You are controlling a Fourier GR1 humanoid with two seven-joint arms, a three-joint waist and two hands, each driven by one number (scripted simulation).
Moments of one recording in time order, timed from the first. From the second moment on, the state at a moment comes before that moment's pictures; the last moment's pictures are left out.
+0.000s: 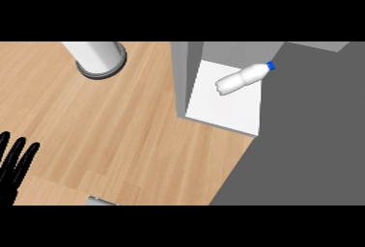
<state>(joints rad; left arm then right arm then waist) 0.37 0.81 -0.22 -1.93 0.97 -0.14 -0.57 0.29 -0.40 0.57 -2.47 -0.04 0.58 0.12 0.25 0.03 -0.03</state>
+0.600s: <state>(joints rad) 0.36 0.82 -0.20 -1.92 0.99 -0.17 -0.57 0.27 -0.37 0.58 -2.41 -0.18 0.63 0.11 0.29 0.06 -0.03</state>
